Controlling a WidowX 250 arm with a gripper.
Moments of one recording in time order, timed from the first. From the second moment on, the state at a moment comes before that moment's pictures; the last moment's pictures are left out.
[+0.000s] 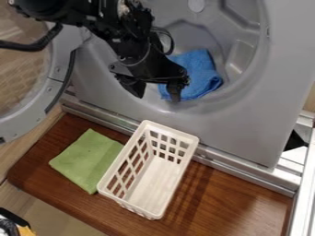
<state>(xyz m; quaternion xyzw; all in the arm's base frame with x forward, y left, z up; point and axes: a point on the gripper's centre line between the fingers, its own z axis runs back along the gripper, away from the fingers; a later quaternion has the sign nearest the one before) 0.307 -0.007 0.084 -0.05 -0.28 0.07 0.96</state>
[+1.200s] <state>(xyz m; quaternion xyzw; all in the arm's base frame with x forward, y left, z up) 0.244 0.091 0.011 0.04 -0.17 0.19 0.97</state>
